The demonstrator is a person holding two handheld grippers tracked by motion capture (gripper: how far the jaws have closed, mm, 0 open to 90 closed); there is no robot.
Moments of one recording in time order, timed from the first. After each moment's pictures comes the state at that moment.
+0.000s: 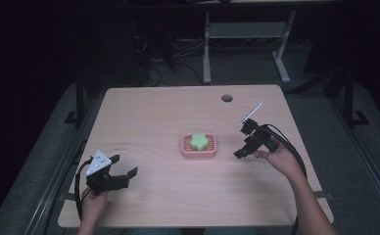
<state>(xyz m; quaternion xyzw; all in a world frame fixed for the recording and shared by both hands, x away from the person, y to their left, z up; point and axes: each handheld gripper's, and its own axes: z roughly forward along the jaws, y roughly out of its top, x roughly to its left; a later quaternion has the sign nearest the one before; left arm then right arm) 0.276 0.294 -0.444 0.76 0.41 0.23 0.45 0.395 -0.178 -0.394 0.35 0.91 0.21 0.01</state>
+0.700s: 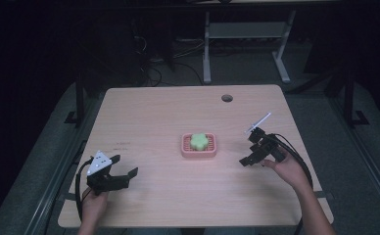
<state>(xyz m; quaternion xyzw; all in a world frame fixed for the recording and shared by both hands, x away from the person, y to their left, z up) 0.276 0.293 -0.444 0.76 0.41 0.22 0.45 0.375 -0.199 -0.412 0.36 0.91 0.22 0.01</state>
